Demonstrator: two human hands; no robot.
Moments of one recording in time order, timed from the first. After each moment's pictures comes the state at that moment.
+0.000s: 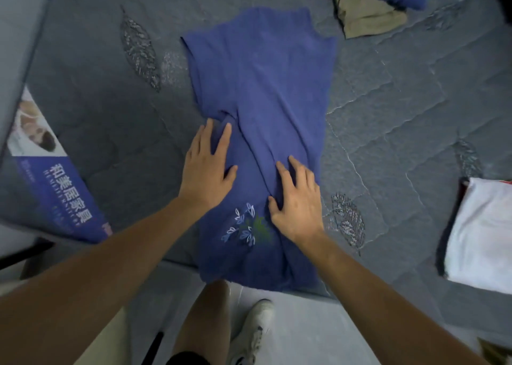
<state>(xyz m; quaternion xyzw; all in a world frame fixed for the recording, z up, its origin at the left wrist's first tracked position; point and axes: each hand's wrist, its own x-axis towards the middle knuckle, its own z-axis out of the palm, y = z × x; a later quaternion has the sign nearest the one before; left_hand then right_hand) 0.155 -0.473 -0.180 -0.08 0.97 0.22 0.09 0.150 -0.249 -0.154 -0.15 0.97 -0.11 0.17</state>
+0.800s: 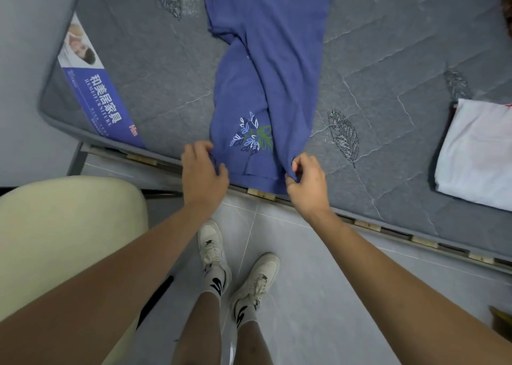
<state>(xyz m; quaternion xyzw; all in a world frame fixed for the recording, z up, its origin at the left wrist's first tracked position) 0.378 -0.398 -0.142 -0.27 0.90 0.33 -0.02 0.318 -0.180 -0.138 -0.01 0.91 -0.38 0.16</state>
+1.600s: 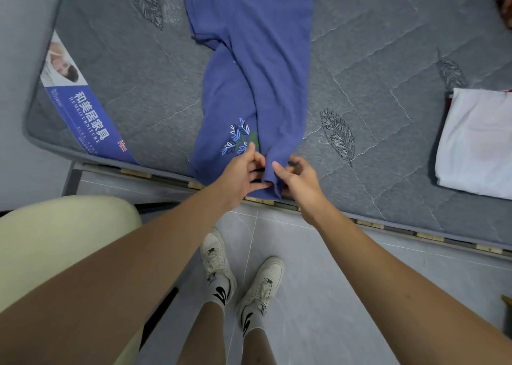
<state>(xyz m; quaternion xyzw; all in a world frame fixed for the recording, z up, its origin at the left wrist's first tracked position) 0.306 -0.346 -0.145 -0.38 0.45 0.75 0.28 0.299 -0.193 -0.149 0.25 0.67 -0.63 0.29</state>
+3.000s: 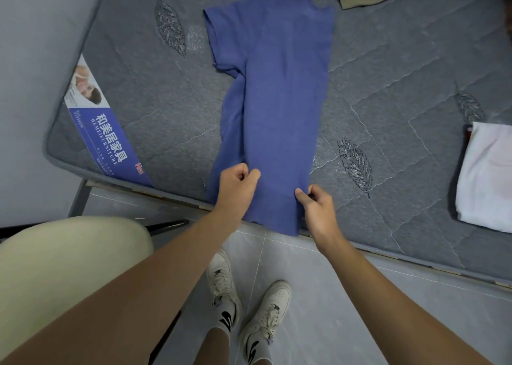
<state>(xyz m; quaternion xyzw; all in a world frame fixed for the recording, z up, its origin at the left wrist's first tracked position) 0.301 -0.379 -0.139 -0.38 0.66 0.65 0.08 0.293 -0.201 -0.155 0.23 0.75 -0.57 0.25</state>
